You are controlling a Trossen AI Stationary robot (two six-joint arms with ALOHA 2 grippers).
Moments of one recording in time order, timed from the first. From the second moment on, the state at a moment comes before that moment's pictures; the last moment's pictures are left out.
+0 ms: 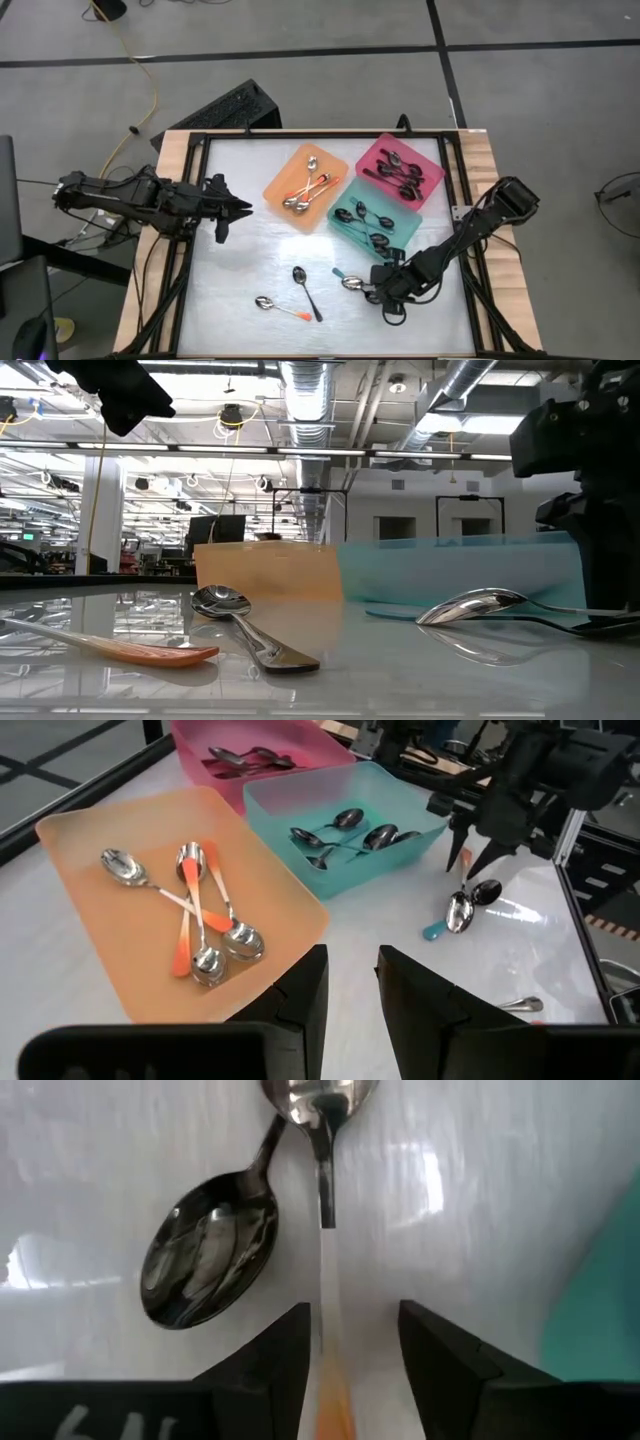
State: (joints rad) left arm -0.15 0.62 0.67 -0.55 -0.26 -0.42; right arm 0.61 1.70 0.92 -0.49 0.16 0.76
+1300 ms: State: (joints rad) left arm -0.15 0.70 0.67 -0.54 -0.26 -0.47; right arm 0.61 1.71 1.02 -0.56 0.05 0.82
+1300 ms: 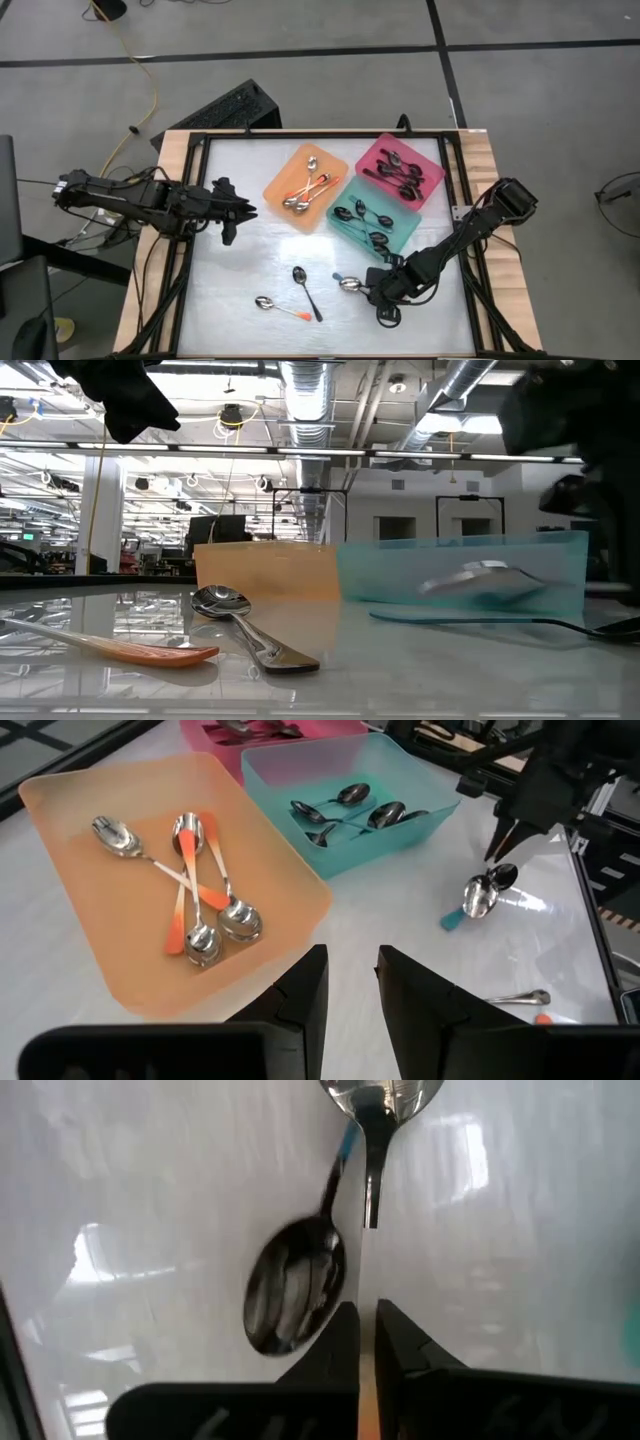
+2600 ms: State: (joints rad) left arm -0.15 0.70 0.67 -0.52 -0.30 -0.50; right arm -0.05 1.71 1.52 -0.89 0.13 -0.35
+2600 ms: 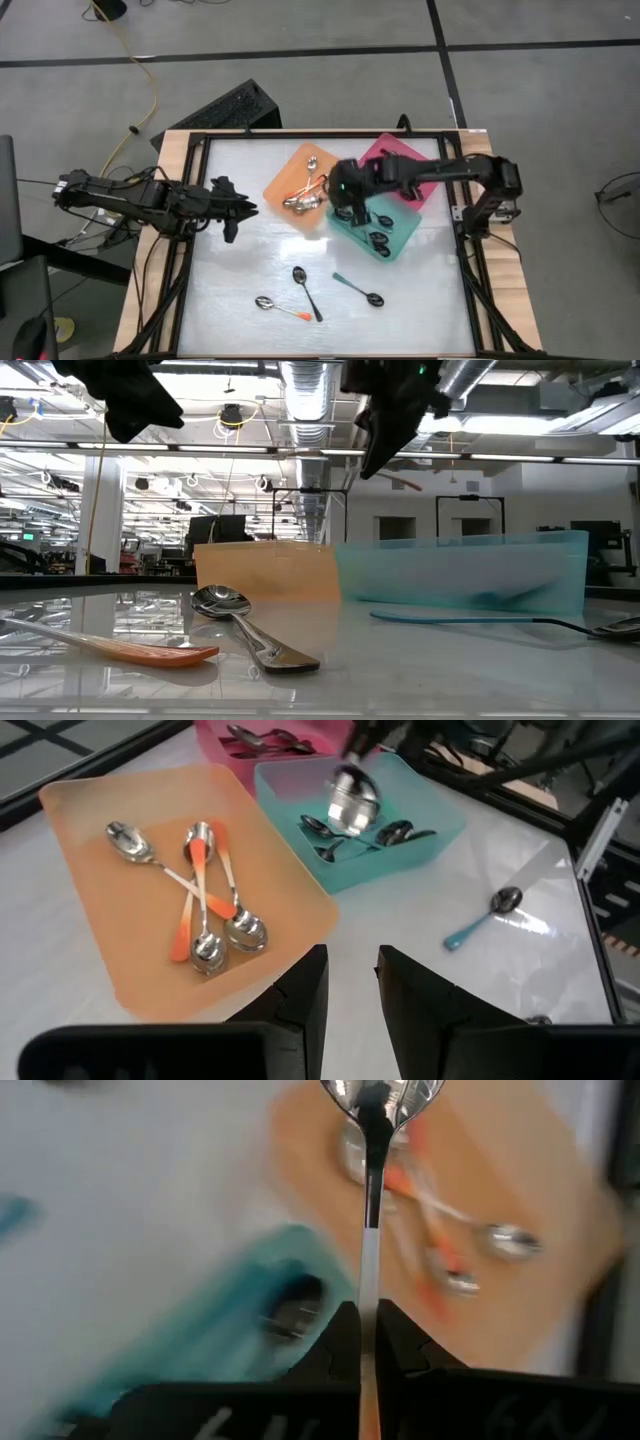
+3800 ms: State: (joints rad) left arm -0.15 0.70 0.67 -0.54 -0.56 -0.61; right arm -0.38 1.89 1.52 -0.44 -0.34 -0.86
